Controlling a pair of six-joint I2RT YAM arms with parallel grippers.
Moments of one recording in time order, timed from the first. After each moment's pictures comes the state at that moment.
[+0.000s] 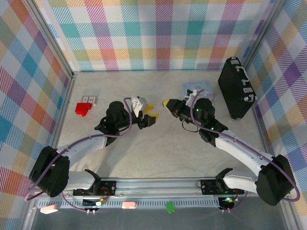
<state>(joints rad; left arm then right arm) -0.57 1.29 0.71 0.42 0.57 -0.05 0.61 1.16 0.76 0.29 -0.33 1.20</state>
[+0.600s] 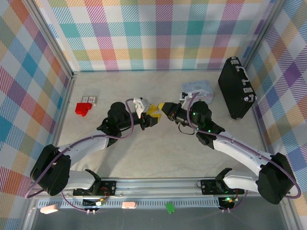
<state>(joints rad) -0.60 1.31 0.70 0.52 0.59 -0.03 0.68 1.17 0.75 0.35 -0.32 1.23</state>
